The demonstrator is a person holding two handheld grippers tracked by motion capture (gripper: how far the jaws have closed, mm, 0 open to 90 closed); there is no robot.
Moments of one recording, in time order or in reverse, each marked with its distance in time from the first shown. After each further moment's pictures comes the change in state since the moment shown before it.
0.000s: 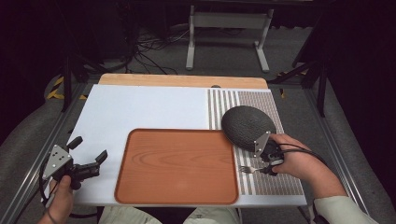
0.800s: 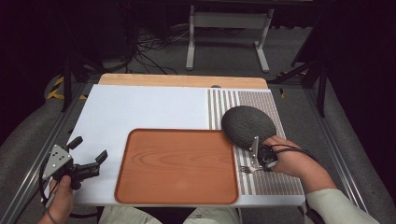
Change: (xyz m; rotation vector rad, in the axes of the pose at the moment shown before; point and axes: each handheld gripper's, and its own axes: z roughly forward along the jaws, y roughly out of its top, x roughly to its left) left arm 0.000 0.000 0.000 -0.003 -0.001 -0.003; right arm -0.003 0.007 0.018 0.219 0.094 -0.106
